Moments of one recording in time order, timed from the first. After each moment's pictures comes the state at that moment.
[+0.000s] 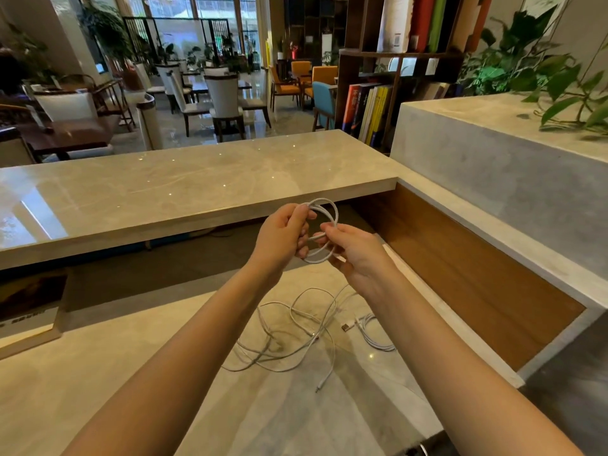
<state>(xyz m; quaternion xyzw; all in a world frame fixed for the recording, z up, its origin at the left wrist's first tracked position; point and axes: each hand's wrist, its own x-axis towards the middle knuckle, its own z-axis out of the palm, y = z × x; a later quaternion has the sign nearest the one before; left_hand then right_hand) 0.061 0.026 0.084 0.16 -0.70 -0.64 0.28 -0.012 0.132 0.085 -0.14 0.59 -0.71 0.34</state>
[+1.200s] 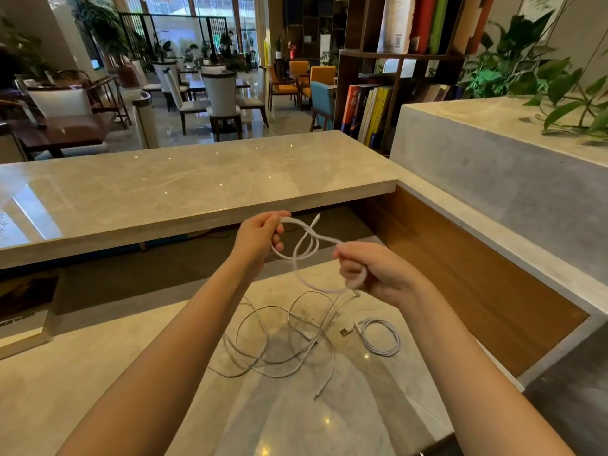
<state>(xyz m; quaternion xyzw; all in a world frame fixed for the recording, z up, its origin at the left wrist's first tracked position) 0.049 -0.029 0.061 0.26 -0.63 -0.68 0.27 -0.046 0.155 0.068 -0.23 0.56 -0.64 0.48</state>
